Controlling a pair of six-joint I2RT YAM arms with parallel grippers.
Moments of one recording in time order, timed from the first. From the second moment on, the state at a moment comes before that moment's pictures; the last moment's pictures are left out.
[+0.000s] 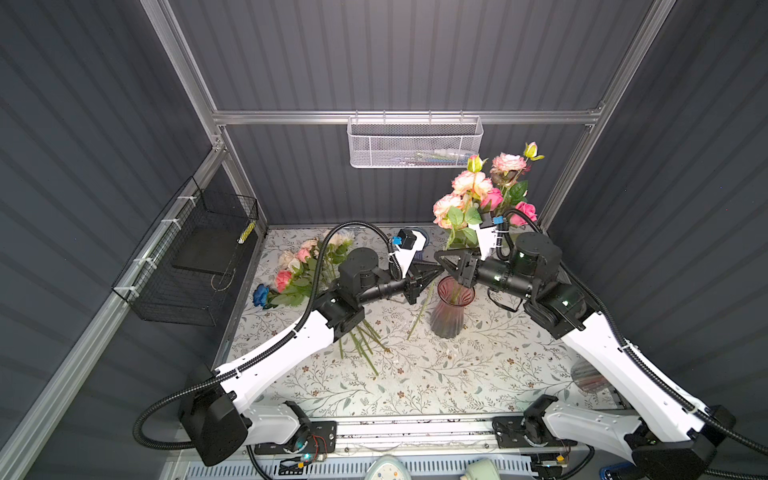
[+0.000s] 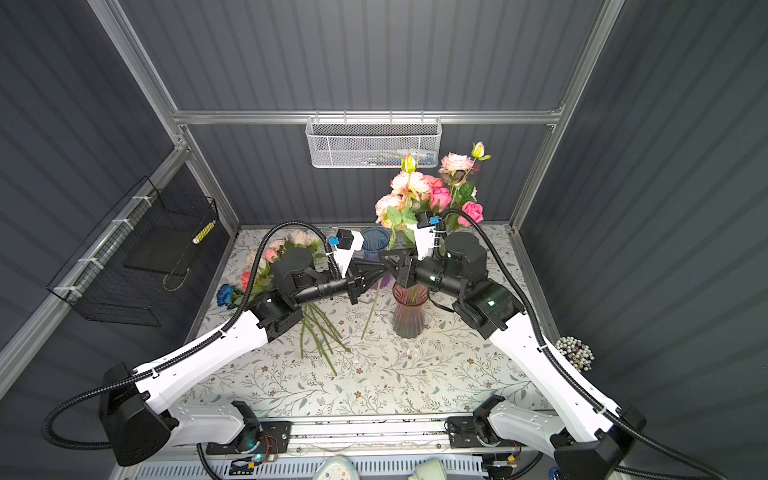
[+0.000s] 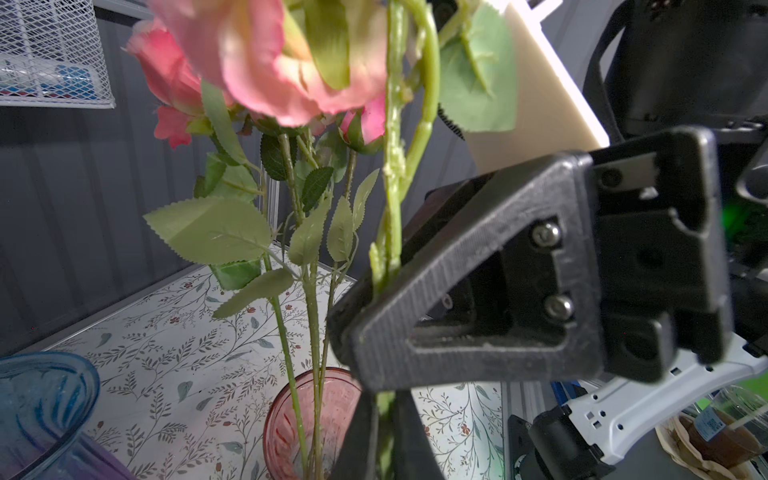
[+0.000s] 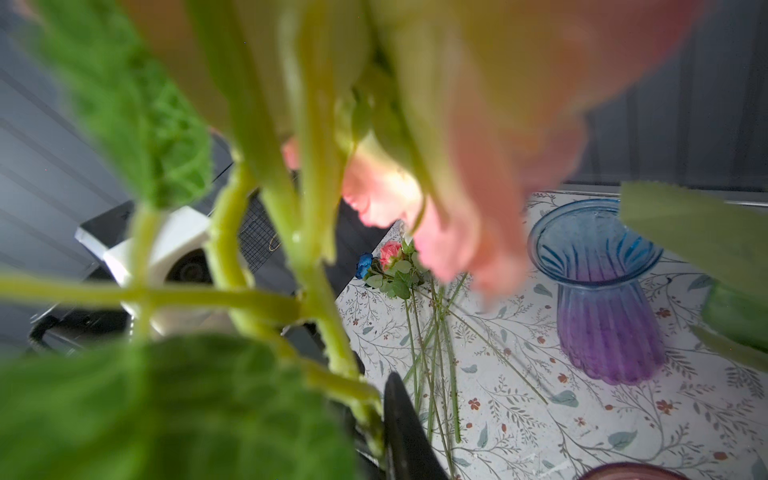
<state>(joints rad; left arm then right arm) -0.80 1.31 1.12 0.17 0.46 -0.22 0.60 1.11 1.23 -0.28 -0.38 0.51</state>
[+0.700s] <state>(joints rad) -0.80 1.05 1.02 0.05 0.27 -0.14 0.62 1.07 1.33 -0.32 -0.21 0.36</state>
